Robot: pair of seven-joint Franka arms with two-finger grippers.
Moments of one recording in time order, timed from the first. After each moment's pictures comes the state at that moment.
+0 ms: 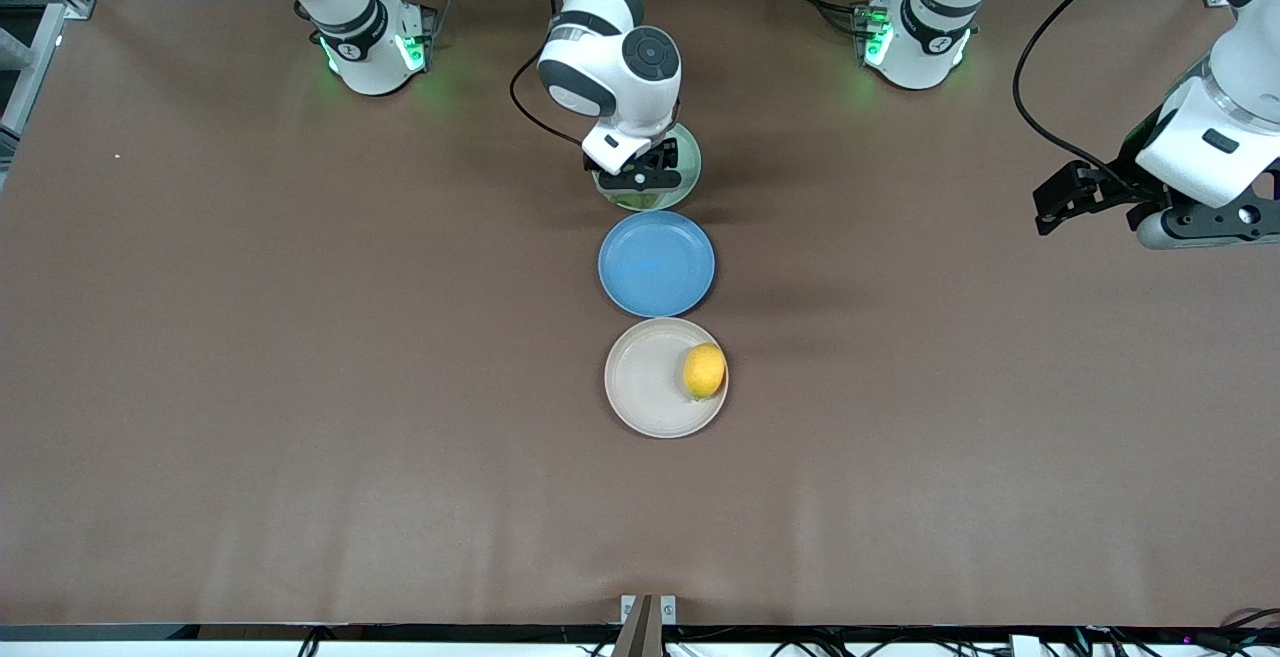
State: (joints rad) left arm -0.03 0.03 -0.12 -1.58 0.04 1.65 -0.19; right arm 0.46 0.52 0.60 -1.88 -0.32 2.14 1.15
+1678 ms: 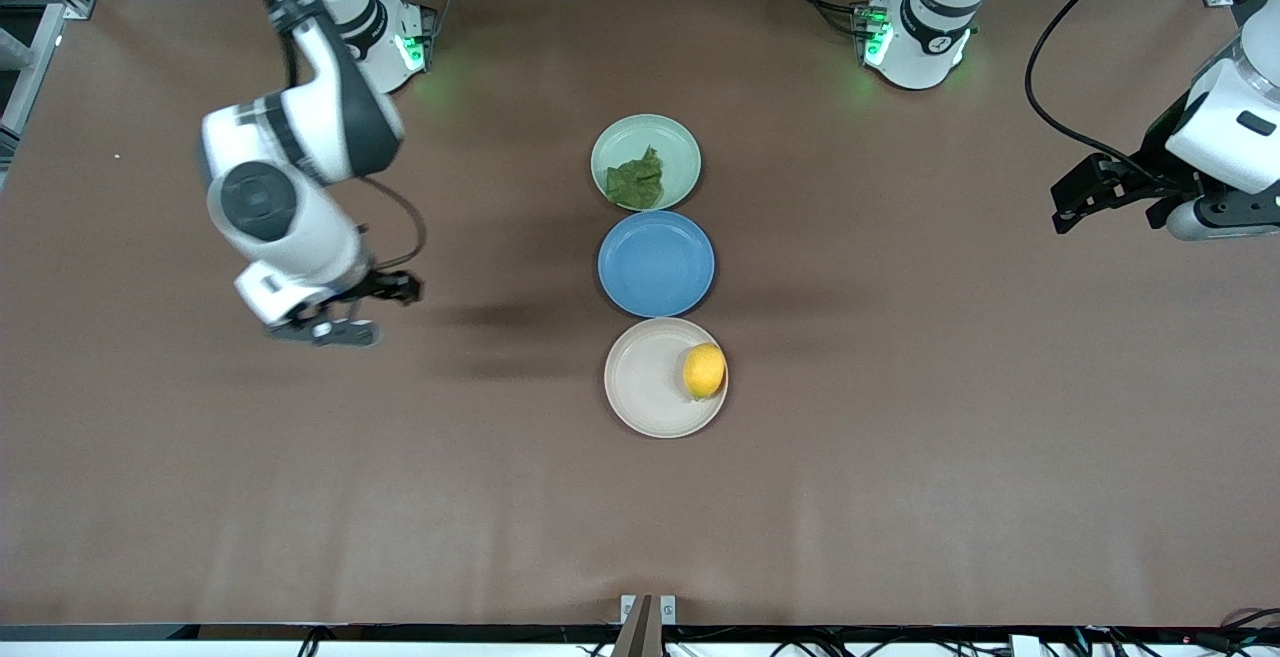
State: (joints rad) left arm -0.03 0.02 -0.12 -1.55 0.04 1.65 -0.19; right arm 0.10 0.26 0.14 -1.83 -0.17 1.96 0.38
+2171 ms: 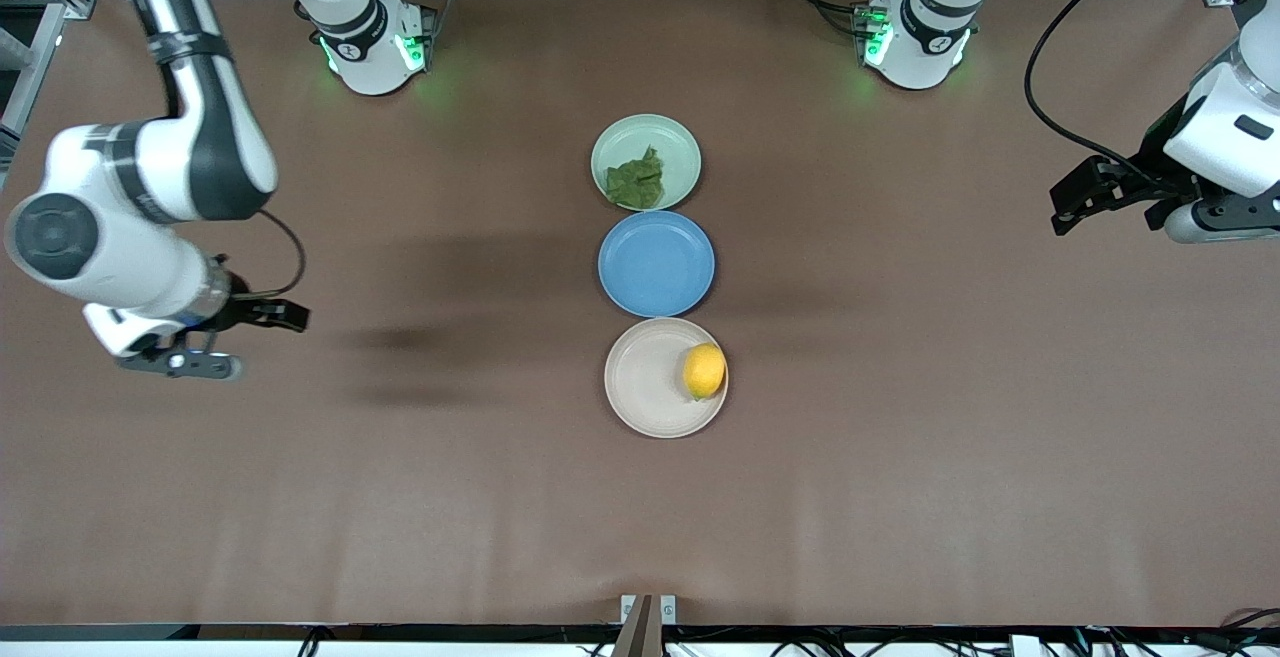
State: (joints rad) left arm -0.03 0.03 -0.12 -1.55 0.04 1.65 -0.18; right arm 0.01 0.27 0.00 -1.79 -0.08 1.97 0.14
